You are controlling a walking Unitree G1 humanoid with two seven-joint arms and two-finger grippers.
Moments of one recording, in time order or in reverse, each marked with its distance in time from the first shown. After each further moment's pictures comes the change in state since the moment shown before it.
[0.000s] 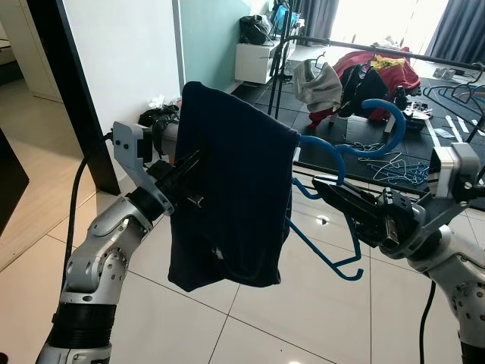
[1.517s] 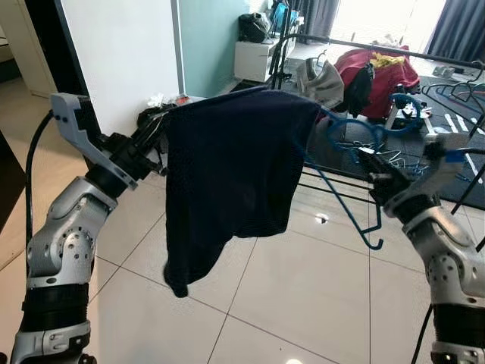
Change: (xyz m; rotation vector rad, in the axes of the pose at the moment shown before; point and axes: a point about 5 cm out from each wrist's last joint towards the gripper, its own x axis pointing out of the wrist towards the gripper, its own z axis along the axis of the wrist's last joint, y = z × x) left arm -0.011 0.031 0.042 -0.039 -0.138 0.054; right arm -0.028 -0.090 -0.011 -0.118 0.011 -0.907
